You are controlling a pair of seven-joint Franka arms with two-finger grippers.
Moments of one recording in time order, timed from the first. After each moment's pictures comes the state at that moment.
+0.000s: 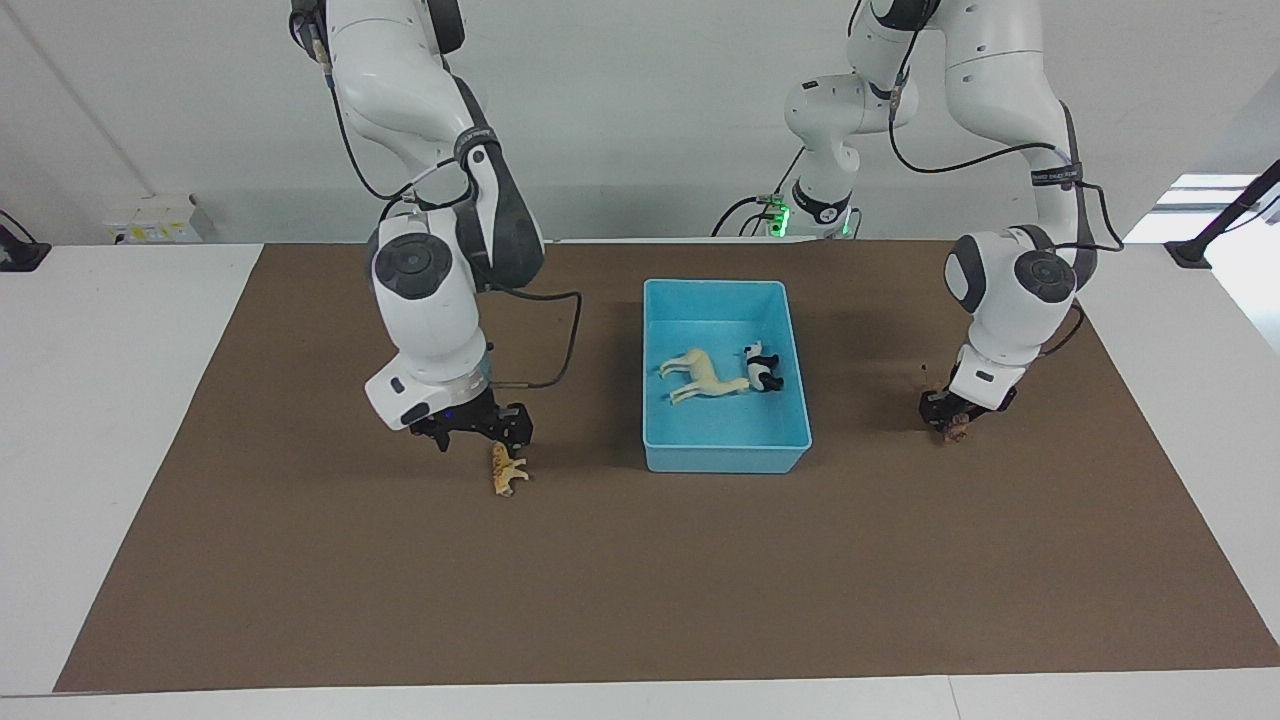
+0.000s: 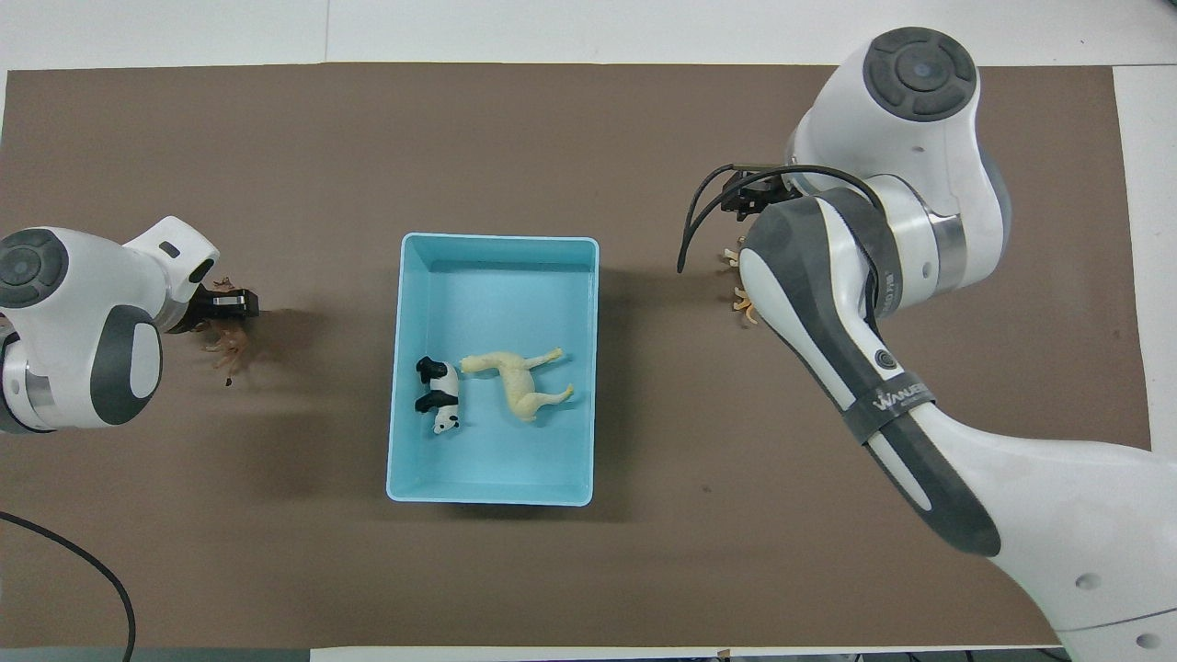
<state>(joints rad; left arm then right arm) 0.06 0.24 -0.02 -2.08 0.12 2.36 -0.12 0.26 0.42 -0.03 -1.63 -0.01 2.12 0.37</state>
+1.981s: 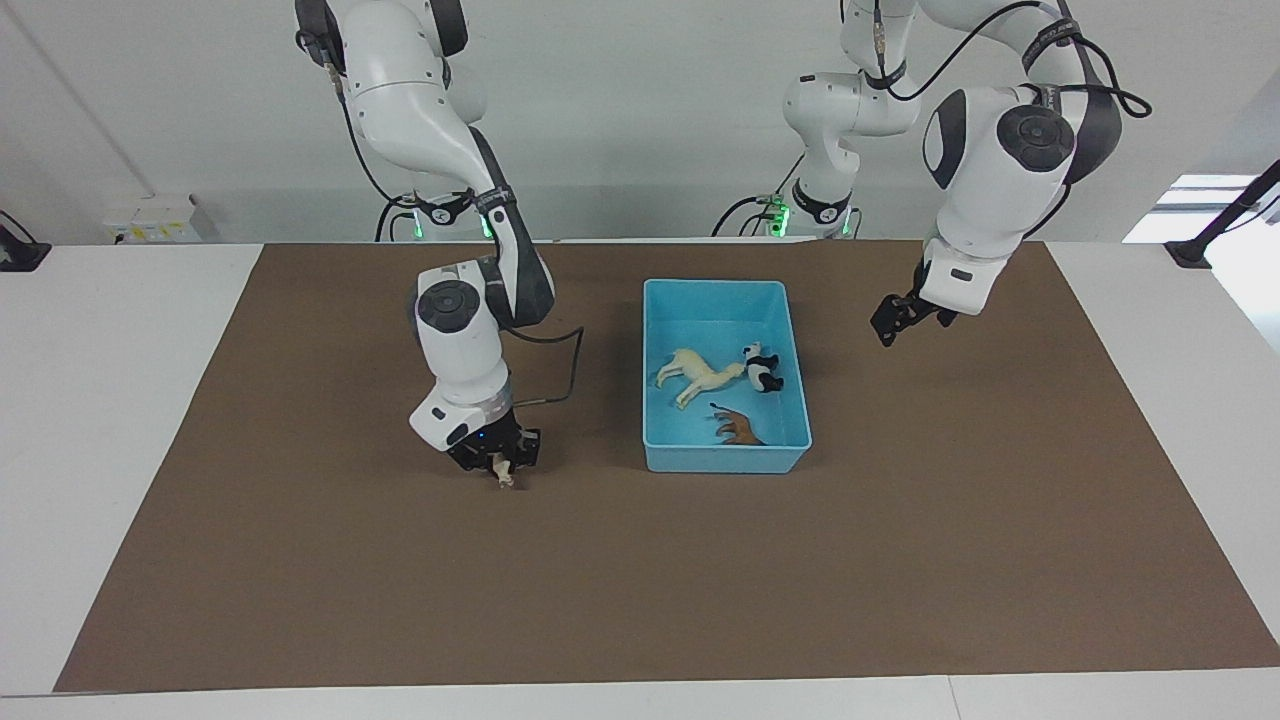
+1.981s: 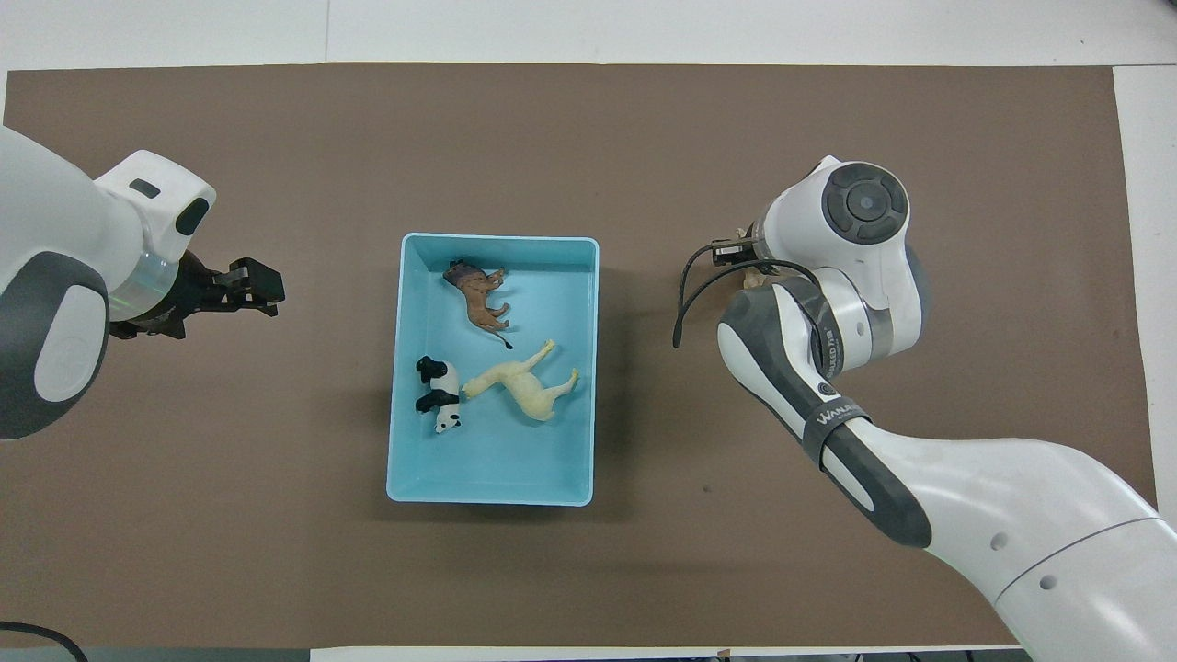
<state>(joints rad) -0.15 0.02 -0.02 -1.83 0.06 1.75 -0.32 0.32 0.44 -0.01 -1.76 -0.01 2.30 0.29</state>
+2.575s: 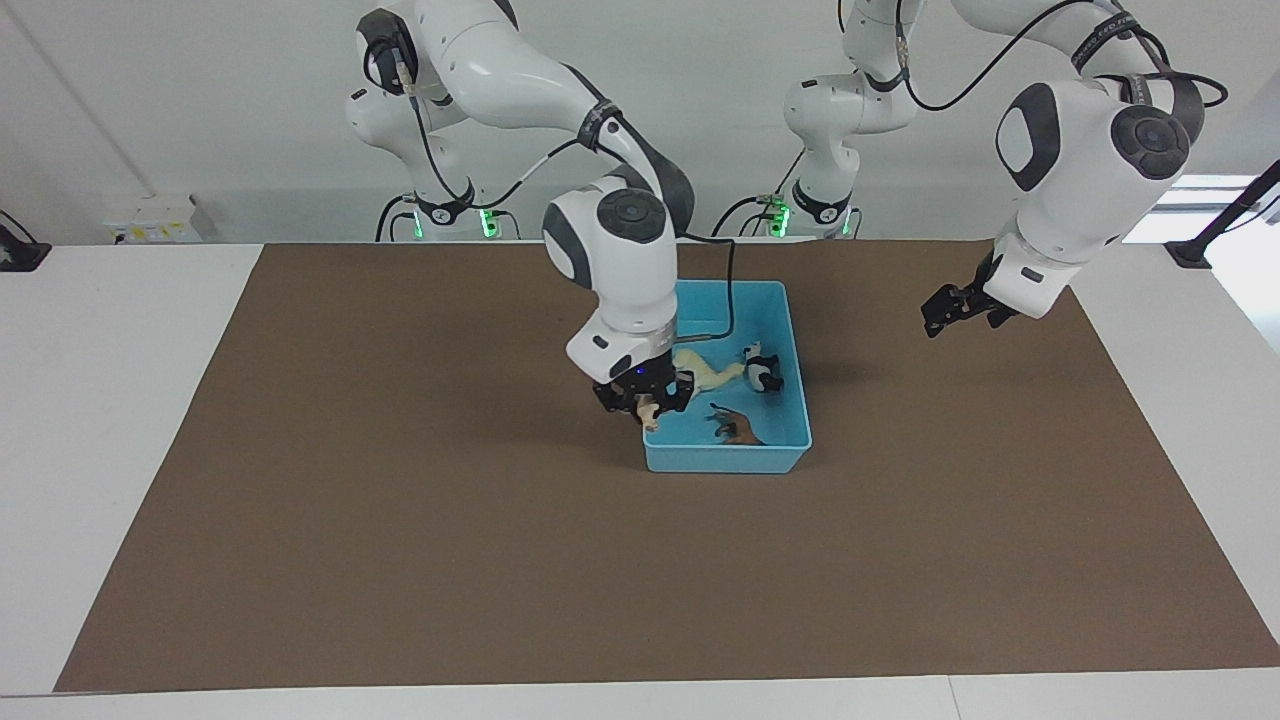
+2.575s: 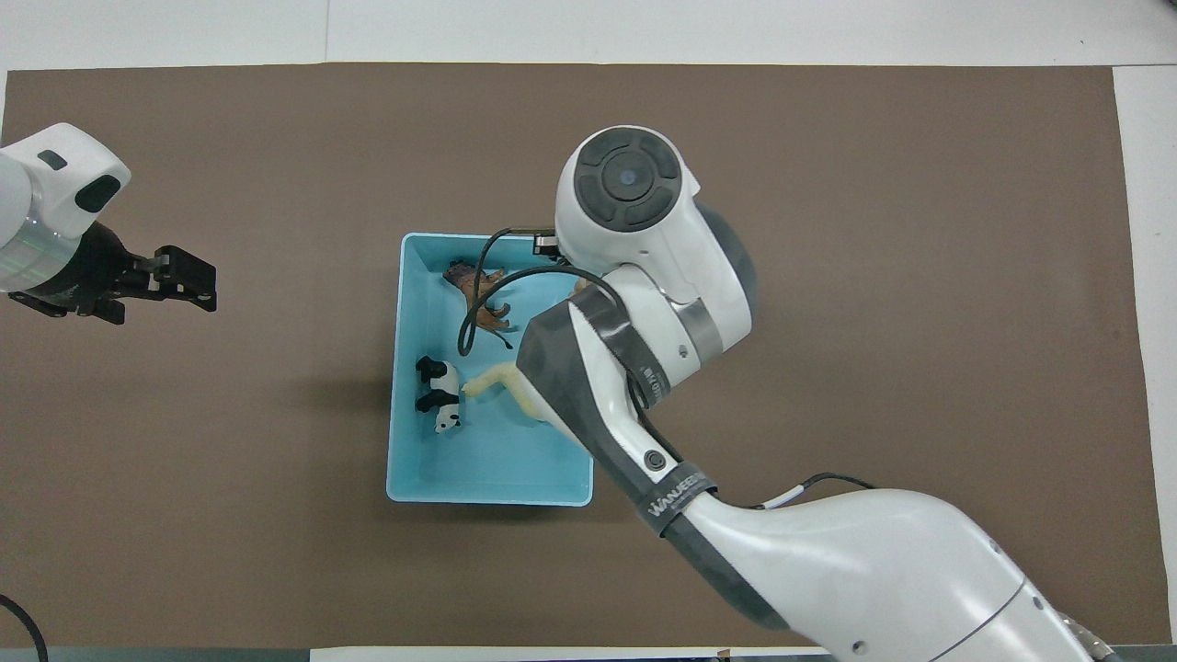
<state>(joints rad) 0.05 0.08 -0.10 -1.71 0.01 1.62 -0.07 0.62 0.57 0.00 -1.34 0.00 2.03 0.68</state>
